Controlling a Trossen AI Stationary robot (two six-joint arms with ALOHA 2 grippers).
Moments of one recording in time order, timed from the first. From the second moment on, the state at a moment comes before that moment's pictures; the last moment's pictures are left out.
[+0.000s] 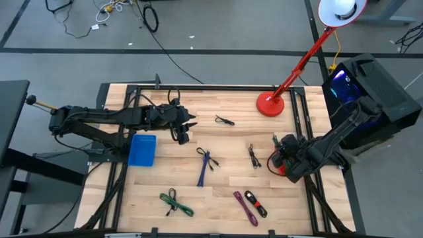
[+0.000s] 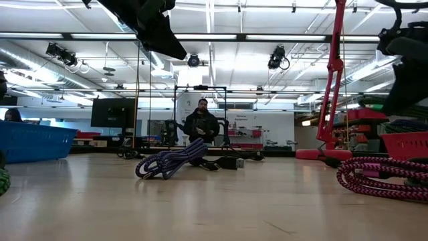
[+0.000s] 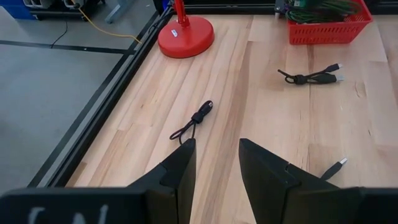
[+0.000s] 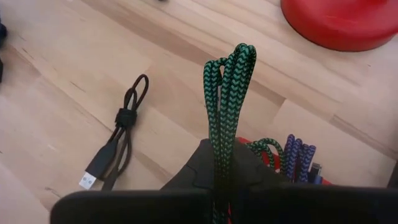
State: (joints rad) left arm 0.08 1.20 0.92 -0.27 -0.29 0.01; right arm 0.71 1.07 0.61 -1.11 0.70 1.67
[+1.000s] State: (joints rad) left arm 0.08 1.20 0.92 -0.27 -0.29 0.01; right arm 0.72 1.19 0.59 -1.07 0.67 1.72
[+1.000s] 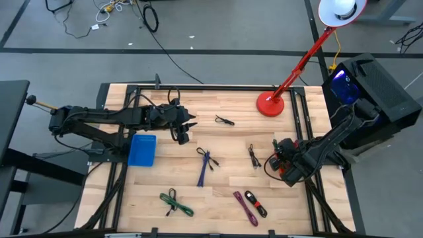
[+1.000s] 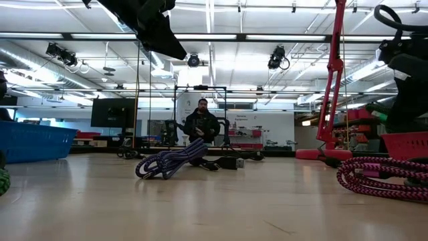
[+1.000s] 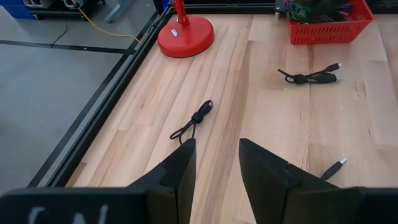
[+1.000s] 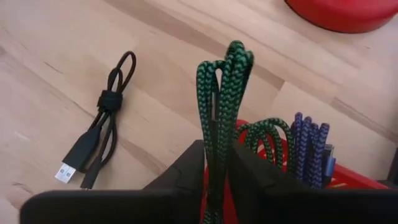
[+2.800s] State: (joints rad) left arm -0.41 1.67 0.92 -0.23 -0.37 -1.26; right arm 0.32 0.83 0.71 -0.38 0.99 -0.10
